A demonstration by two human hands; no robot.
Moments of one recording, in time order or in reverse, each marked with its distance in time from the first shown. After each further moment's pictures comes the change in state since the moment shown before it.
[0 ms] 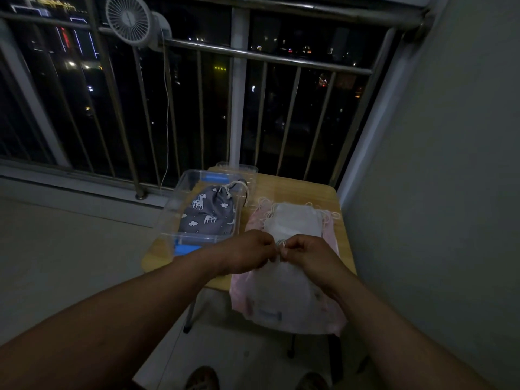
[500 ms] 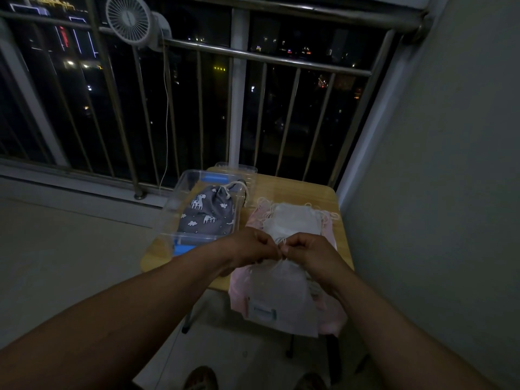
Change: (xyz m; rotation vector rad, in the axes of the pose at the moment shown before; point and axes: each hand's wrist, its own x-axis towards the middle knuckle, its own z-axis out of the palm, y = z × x) left_hand 0.015 -0.009 0.004 -0.270 0.049 -0.070; right_hand 0.003 -0.001 -0.003 0.016 0.019 -0.006
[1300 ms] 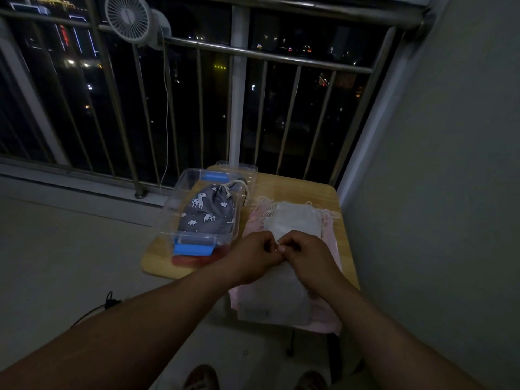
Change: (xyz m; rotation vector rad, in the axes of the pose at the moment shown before) left_hand -0.002 -0.015 0.024 0.283 0.212 0.182; right_hand -0.001 0.007 0.013 -0.340 0.080 -0.216
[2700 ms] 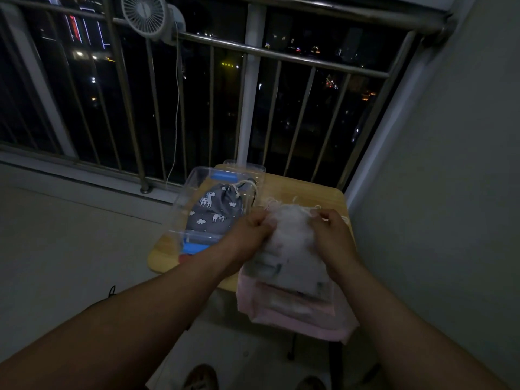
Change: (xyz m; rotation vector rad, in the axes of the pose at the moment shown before) left_hand 0.003 0.005 -0.036 -0.600 0.081 -0.087; right_hand 0.039 -0.011 -0.013 0.364 0.304 0.247
